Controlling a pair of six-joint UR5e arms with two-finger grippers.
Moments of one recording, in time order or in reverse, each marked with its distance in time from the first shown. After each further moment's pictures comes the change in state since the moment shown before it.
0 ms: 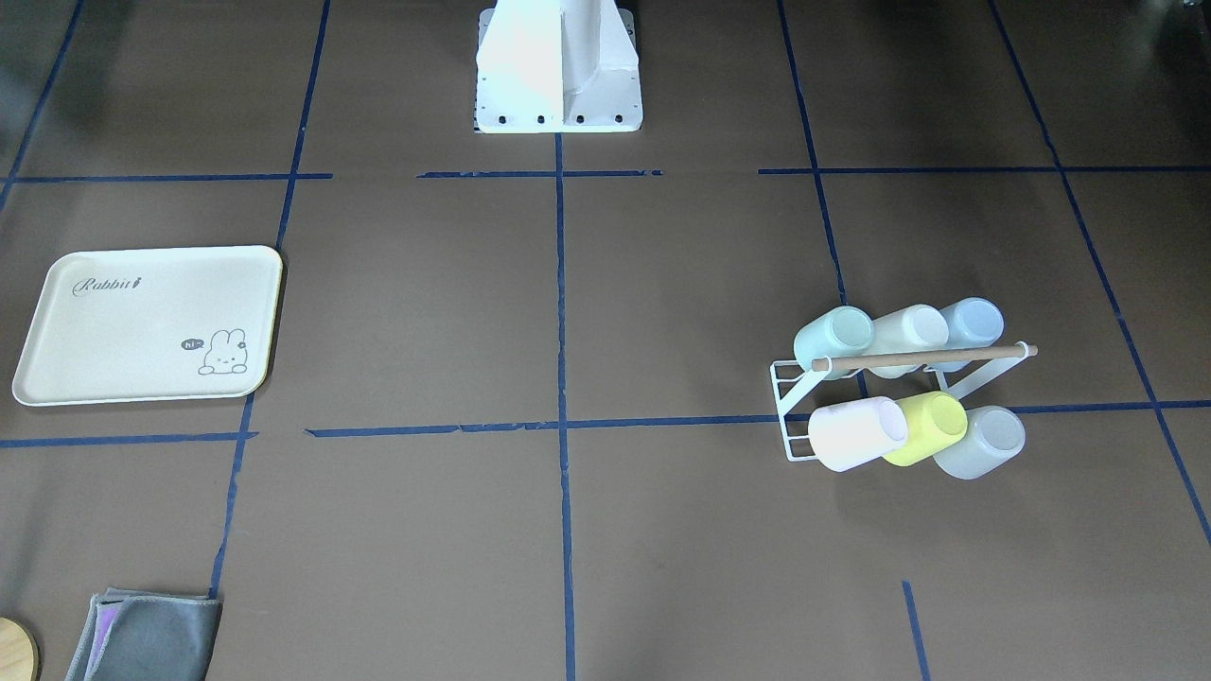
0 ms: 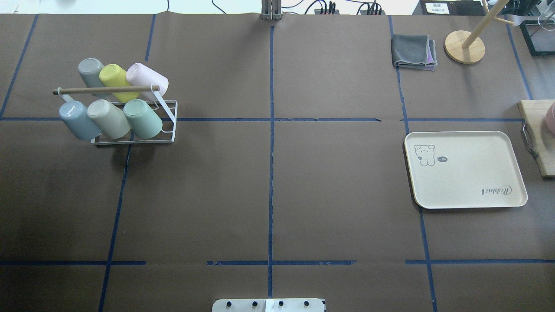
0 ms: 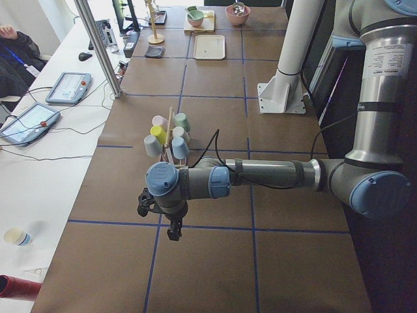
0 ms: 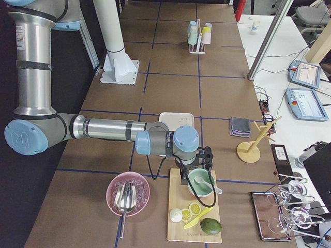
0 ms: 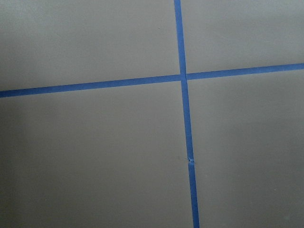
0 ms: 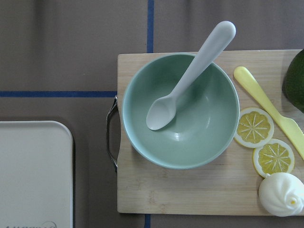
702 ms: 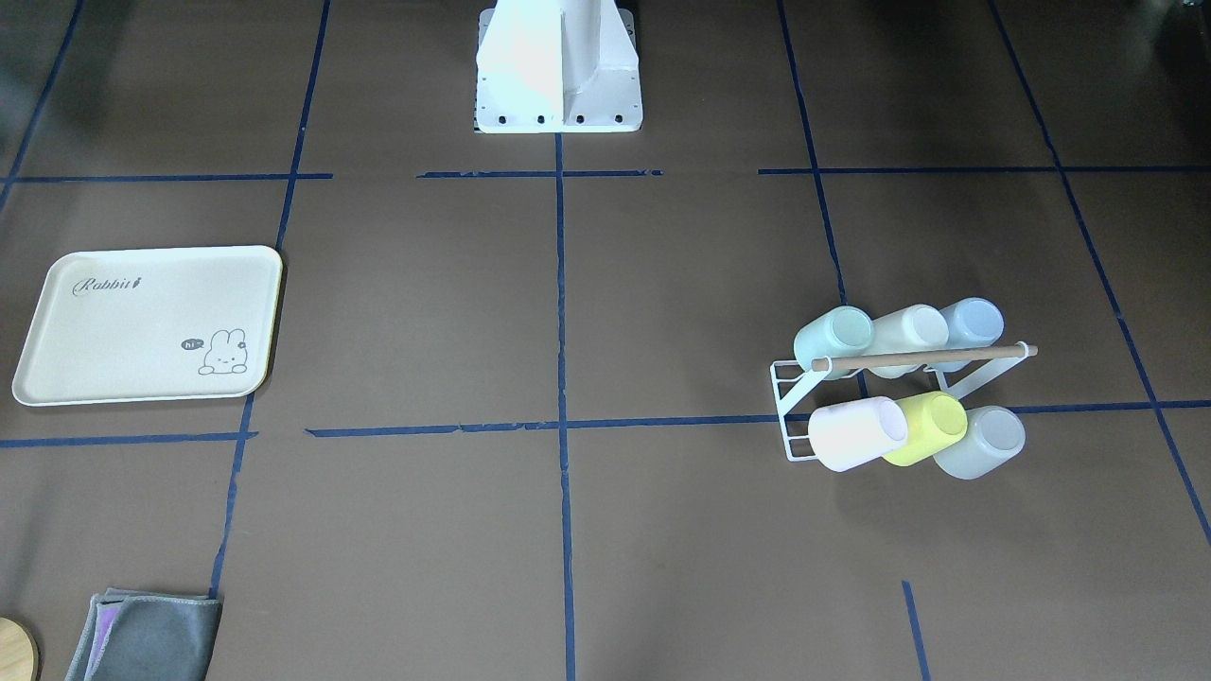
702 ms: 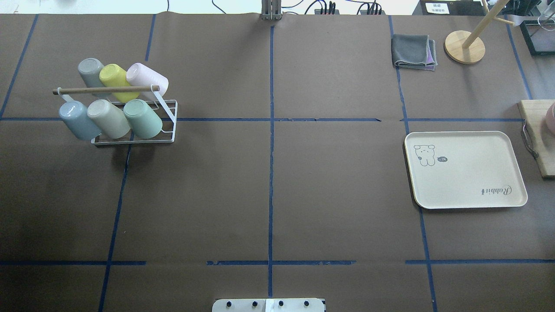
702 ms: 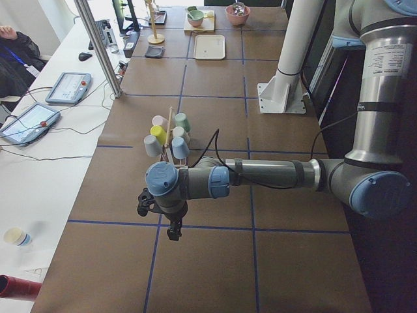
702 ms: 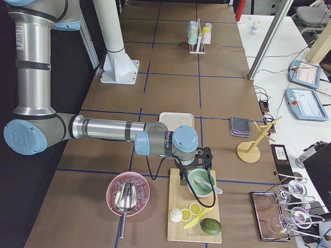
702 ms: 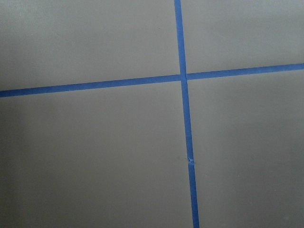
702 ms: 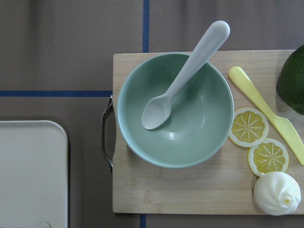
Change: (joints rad) left arm 0.000 -0.001 -0.001 0.000 0.000 -0.001; right arm 0.000 -0.006 0.002 0.010 -0.011 0.005
